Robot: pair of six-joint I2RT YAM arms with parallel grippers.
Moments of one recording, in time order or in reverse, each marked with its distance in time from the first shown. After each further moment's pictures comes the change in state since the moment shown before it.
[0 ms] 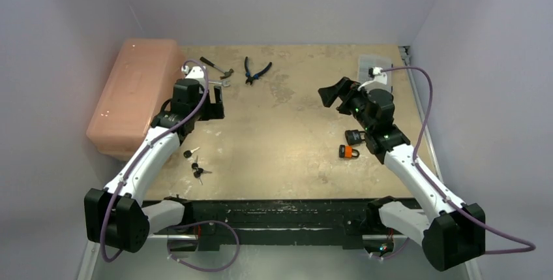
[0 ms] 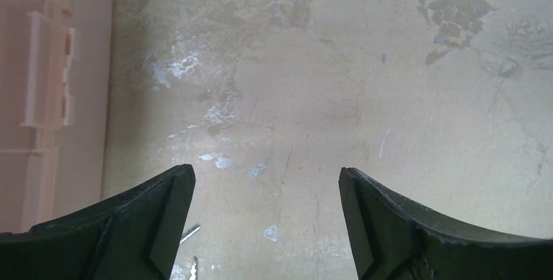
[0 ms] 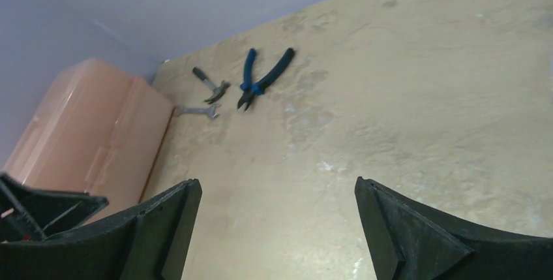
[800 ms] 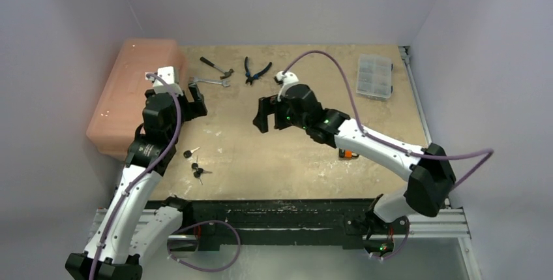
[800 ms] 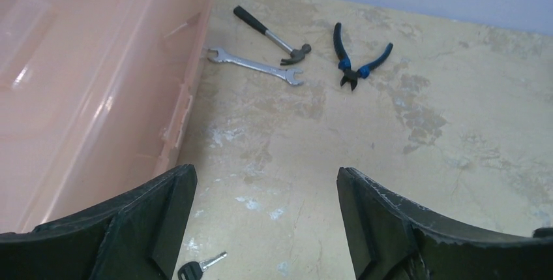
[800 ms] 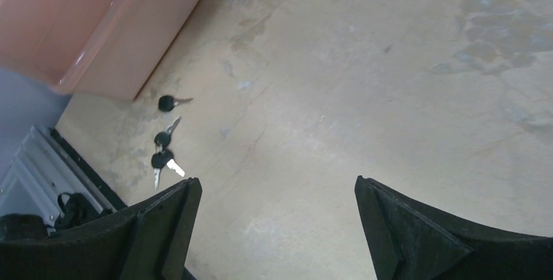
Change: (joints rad) left arm 0.000 -0.353 -0.034 0.024 -0.174 -0.007; right arm 0.547 0.414 0.416 -0.296 0.072 -0.153
